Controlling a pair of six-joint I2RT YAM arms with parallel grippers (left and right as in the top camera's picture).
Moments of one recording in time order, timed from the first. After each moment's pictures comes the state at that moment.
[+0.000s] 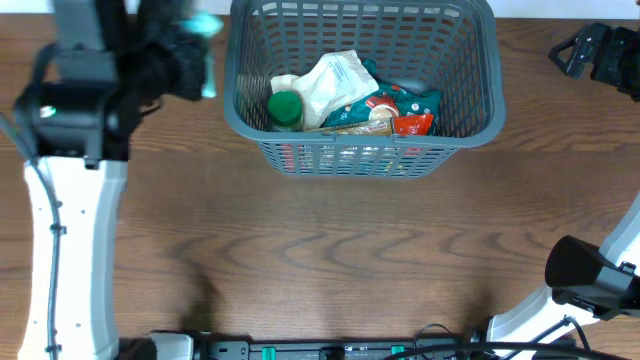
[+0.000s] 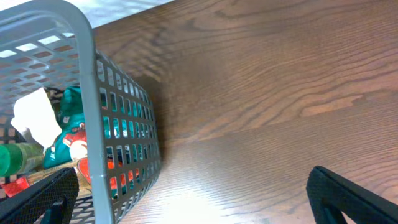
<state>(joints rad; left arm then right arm) -0.12 1.53 1.91 -1.02 0.22 0.23 -0.37 1.89 2.45 -1.57 -0.24 -0.01</state>
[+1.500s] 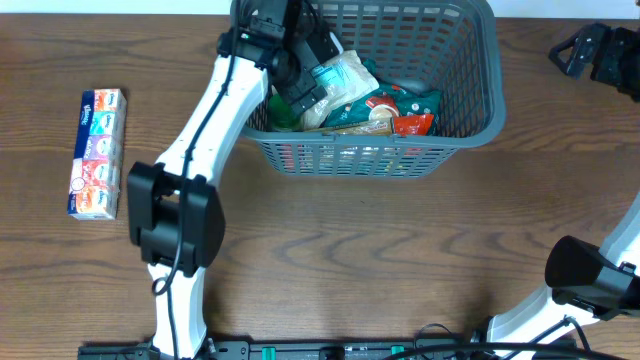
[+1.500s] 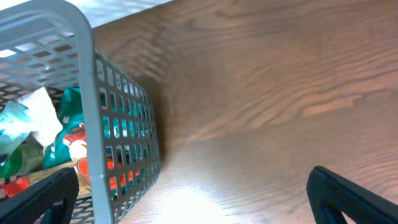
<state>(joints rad) -0.35 2.11 2.00 -0.89 0.13 0.66 -0.37 1.89 2.45 -1.56 -0.24 -0.01</state>
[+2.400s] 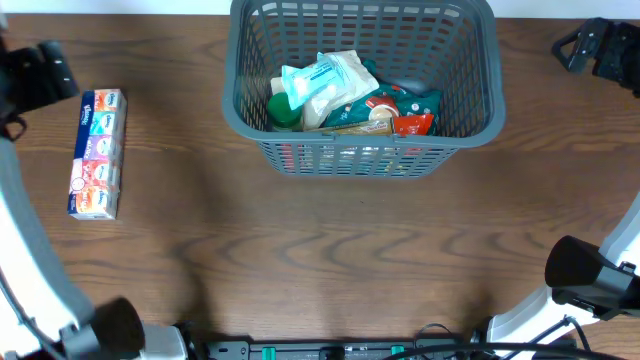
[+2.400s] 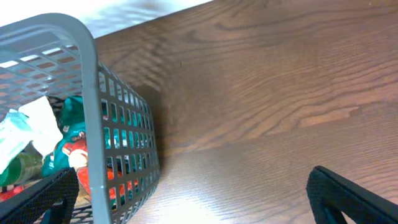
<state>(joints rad) 0.42 1.63 2.02 -1.24 -0.01 0.03 -0.37 1.89 2.45 -1.52 -0.24 -0.01</state>
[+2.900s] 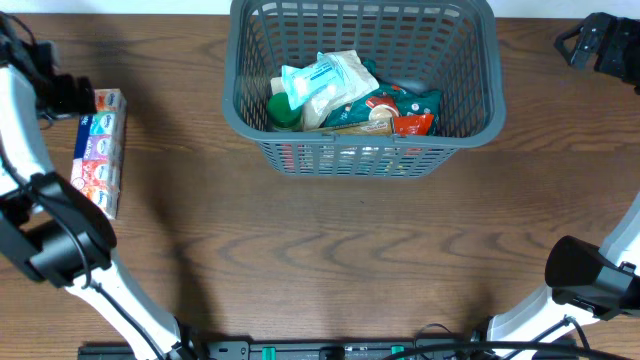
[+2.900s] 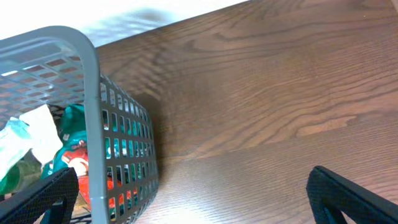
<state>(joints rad) 0.46 2.15 2.02 -1.12 -0.02 0.26 -0.37 1.89 2.45 -1.49 -0.24 0.00</state>
